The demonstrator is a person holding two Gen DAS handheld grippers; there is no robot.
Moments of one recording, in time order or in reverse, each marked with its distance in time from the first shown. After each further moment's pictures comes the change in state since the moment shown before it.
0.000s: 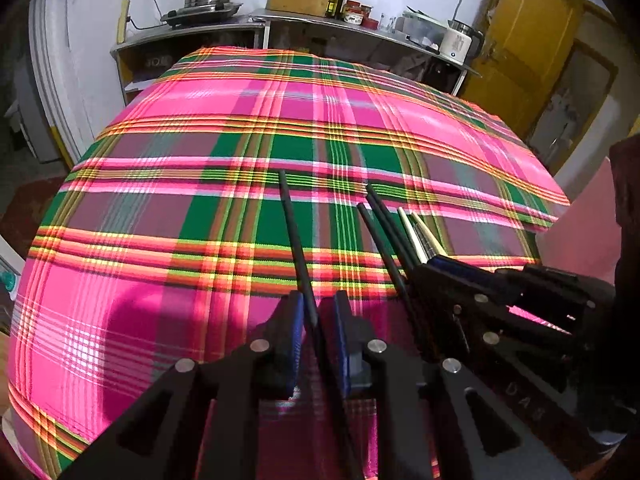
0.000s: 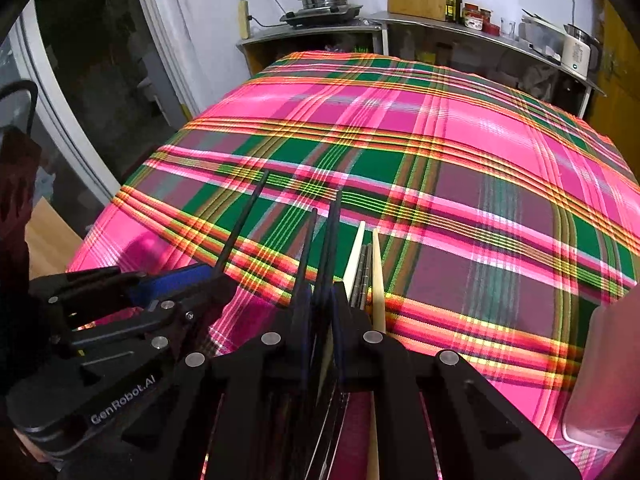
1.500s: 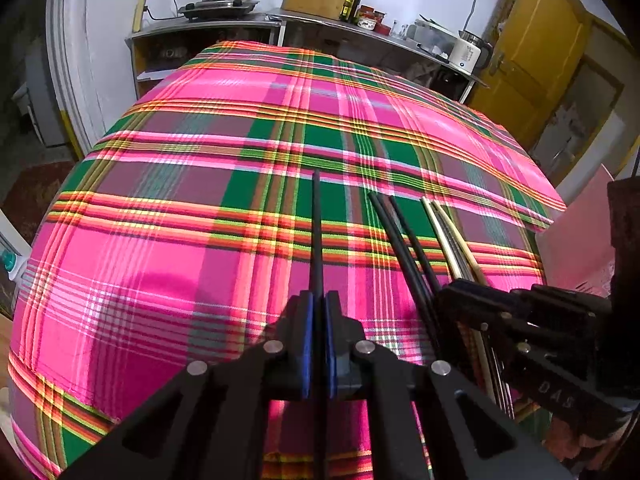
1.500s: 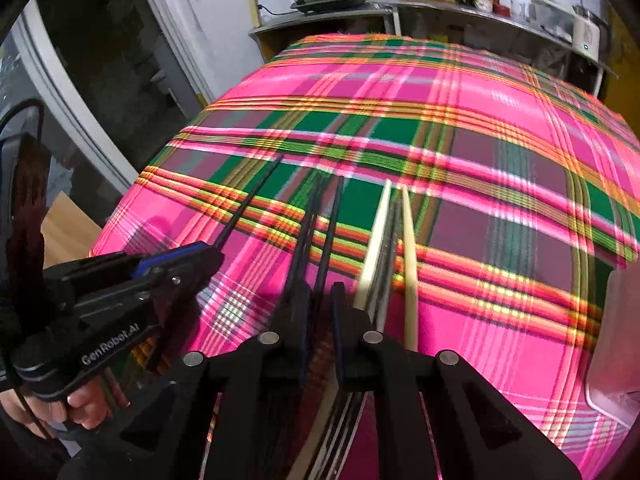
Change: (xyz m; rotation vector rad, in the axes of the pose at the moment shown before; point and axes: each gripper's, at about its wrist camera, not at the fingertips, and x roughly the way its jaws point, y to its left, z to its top) left arm -0.014 0.026 -0.017 -0.059 -0.008 -0.019; right arm -0.003 -0.001 -0.019 0.053 0.055 0.109
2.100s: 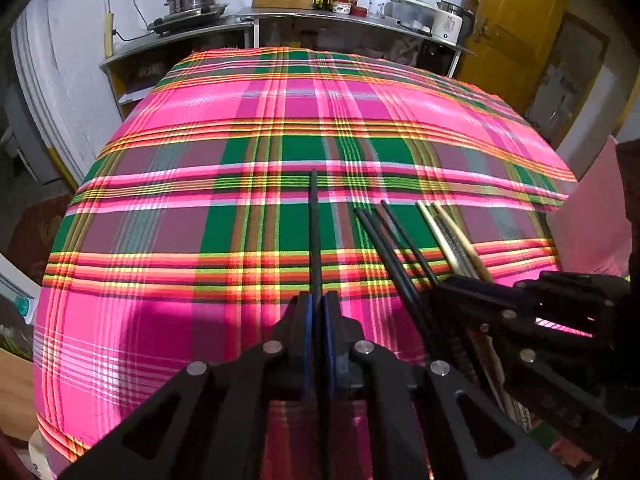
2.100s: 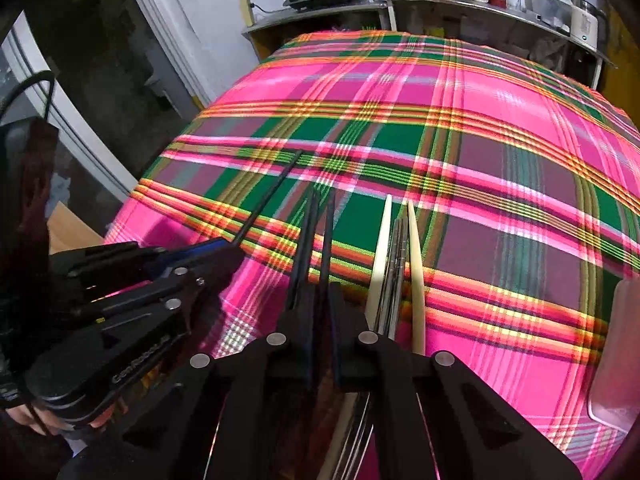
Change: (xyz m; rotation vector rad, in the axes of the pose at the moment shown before) left arm 0.012 -0.018 0.022 0.135 0.035 0.040; right arm -0.003 0.005 0.014 0.014 -0.012 -0.006
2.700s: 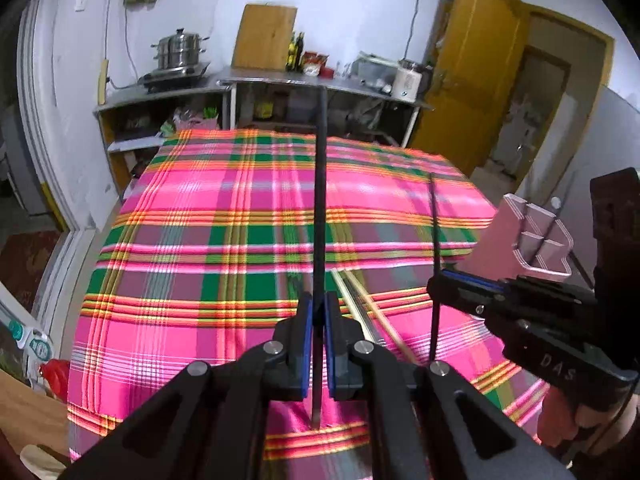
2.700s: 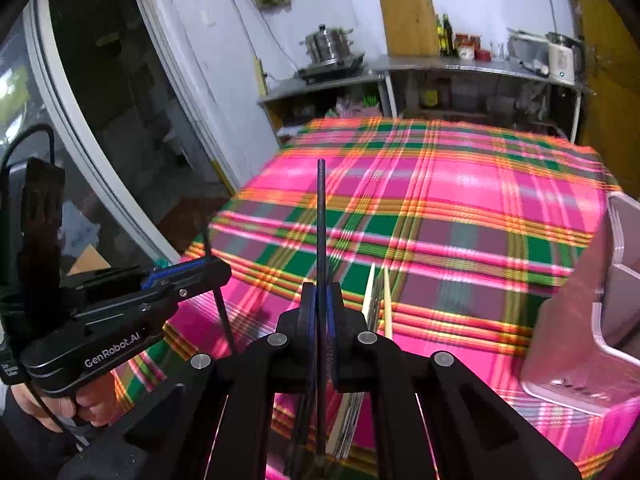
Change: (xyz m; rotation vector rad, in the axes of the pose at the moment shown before) left arm -0.118 -0.025 0.012 0.029 -0.200 -0.110; right arm -0.121 0.003 -0.006 0.020 -0.250 0.031
